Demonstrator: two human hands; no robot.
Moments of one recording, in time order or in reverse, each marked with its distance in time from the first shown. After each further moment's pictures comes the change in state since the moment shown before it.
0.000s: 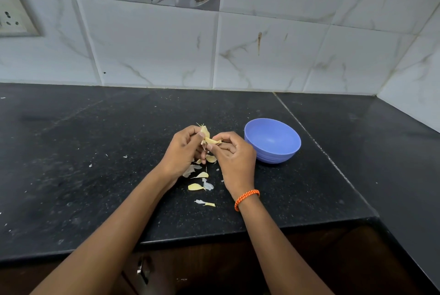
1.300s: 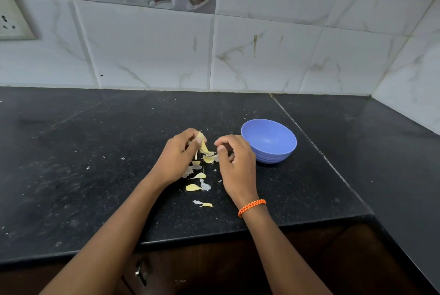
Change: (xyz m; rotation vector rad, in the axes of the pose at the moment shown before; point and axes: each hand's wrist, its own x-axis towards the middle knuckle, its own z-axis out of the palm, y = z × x) left_hand -0.003 -0.004 -0.012 0.473 -0.002 0.155; right_hand -0.008 0.003 -0.014 -0.382 -0.009 -0.182
